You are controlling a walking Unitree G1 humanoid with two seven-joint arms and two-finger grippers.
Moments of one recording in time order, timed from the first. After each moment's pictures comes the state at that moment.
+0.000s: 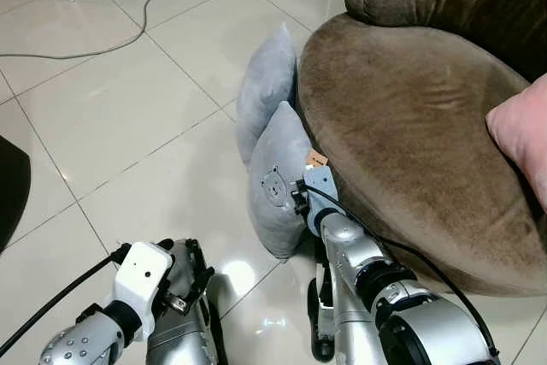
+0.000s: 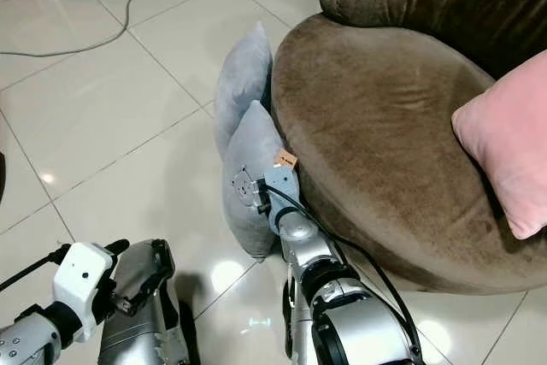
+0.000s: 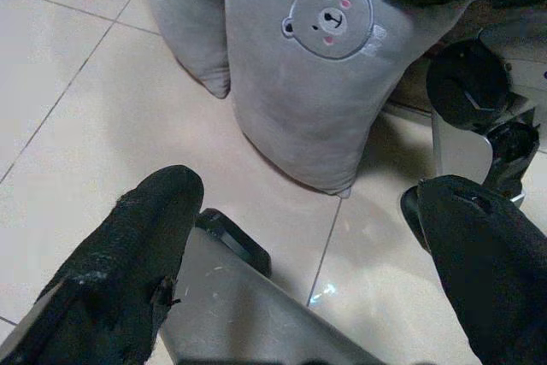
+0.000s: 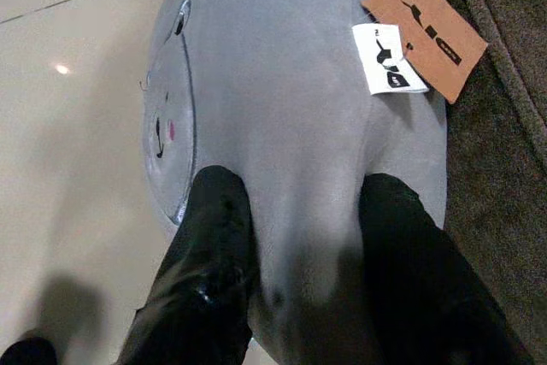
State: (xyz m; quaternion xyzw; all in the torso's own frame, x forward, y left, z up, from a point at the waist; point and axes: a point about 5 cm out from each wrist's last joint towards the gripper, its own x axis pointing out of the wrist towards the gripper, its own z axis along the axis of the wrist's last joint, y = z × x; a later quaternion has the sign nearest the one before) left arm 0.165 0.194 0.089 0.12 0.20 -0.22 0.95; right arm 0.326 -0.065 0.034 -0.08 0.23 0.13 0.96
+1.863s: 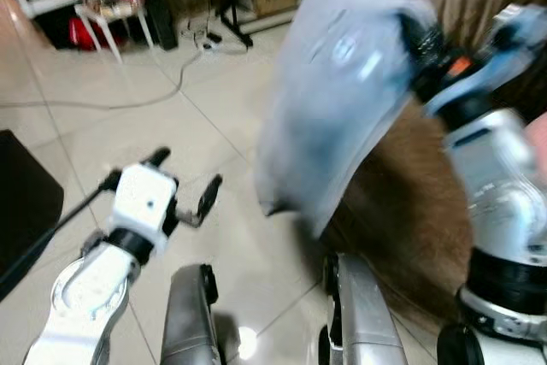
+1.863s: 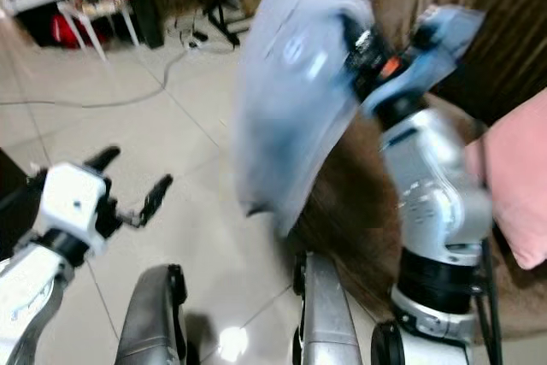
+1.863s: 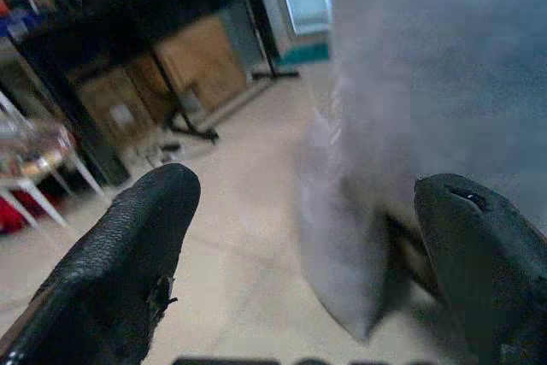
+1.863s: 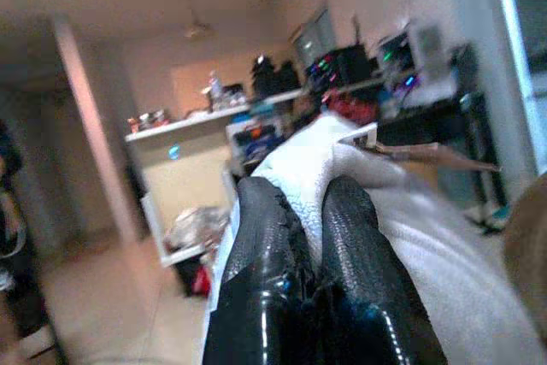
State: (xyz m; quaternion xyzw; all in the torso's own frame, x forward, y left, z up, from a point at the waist) left arm 0.218 0.171 0.177 0.16 -0.03 -0.15 0.98; right arm 0.302 -0.167 0.288 0.15 -0.19 0.18 0.95
